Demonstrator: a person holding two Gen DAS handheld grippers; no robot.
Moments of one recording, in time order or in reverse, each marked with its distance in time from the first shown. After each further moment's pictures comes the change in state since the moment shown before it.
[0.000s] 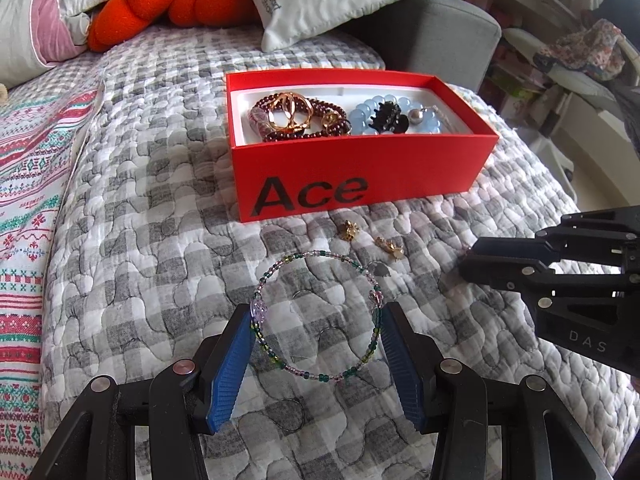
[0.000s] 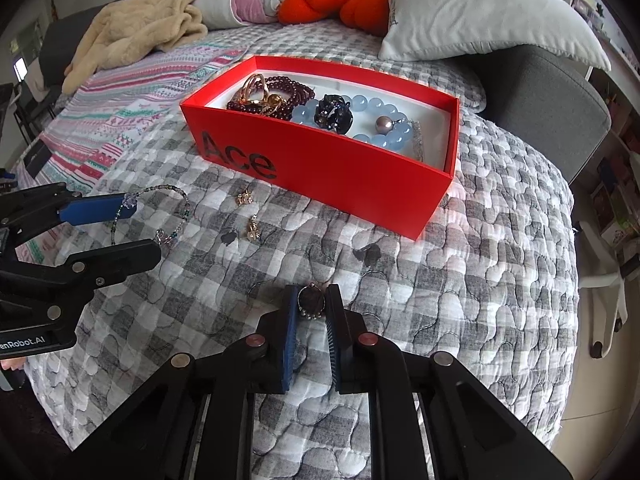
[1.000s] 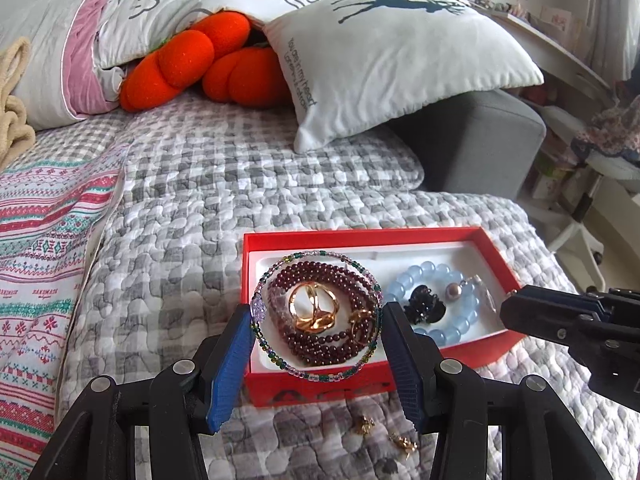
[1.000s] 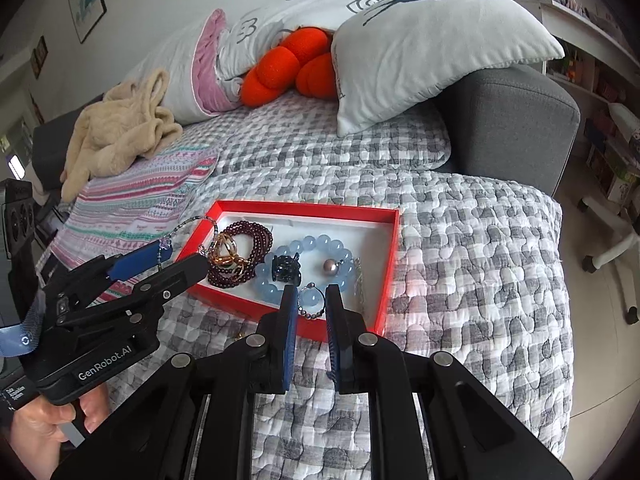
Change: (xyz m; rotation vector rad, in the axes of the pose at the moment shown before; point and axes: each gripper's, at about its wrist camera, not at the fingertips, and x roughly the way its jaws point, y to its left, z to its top) left arm 0.015 0.000 0.079 -0.074 -0.203 0.095; right arm -0.046 -0.051 0.052 0.240 -0.214 0.071
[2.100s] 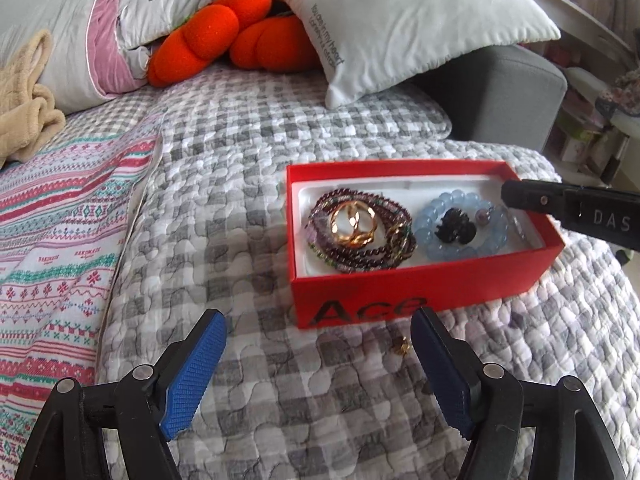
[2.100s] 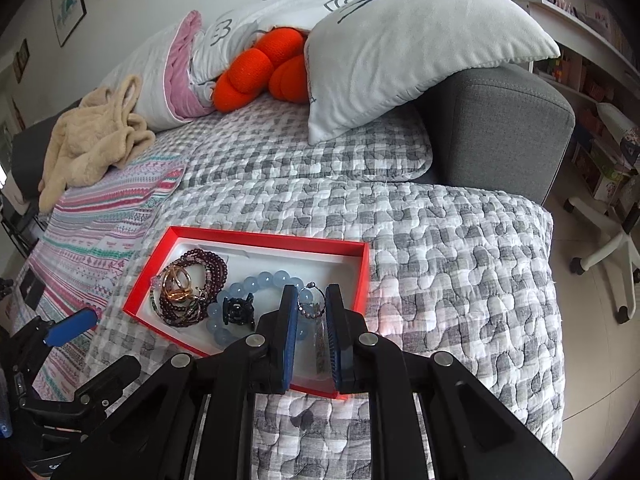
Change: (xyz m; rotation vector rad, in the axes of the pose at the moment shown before) left arm -0.018 0.006 -0.030 0.025 0.113 0.112; right arm 0.035 -0.021 0.026 0.016 0.000 -0.073
